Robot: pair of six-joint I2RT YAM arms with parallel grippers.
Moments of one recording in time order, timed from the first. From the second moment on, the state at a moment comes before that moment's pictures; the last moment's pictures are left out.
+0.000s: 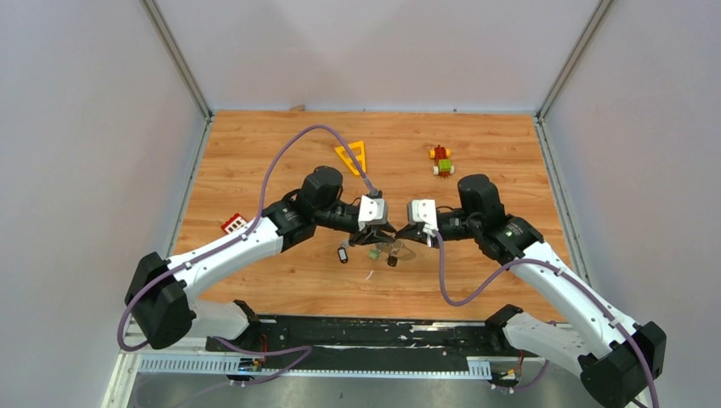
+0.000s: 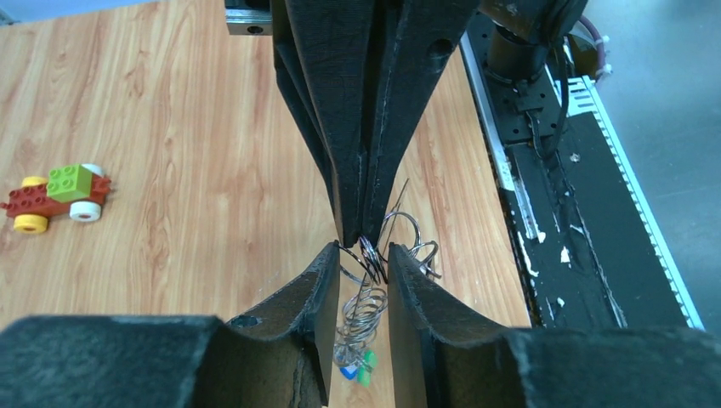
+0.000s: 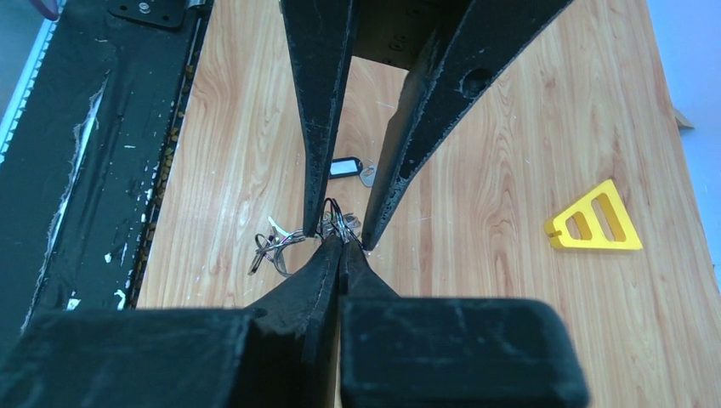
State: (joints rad) left arm -0.82 1.30 0.98 -0.11 0.82 0.45; right arm 0.58 0.98 0.86 -0.42 -0.85 -0.75
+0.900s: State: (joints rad) left arm -0.82 1.28 0.99 -0.10 0.72 0.40; right arm 0.58 0.98 0.86 -0.41 -0.78 -0.73
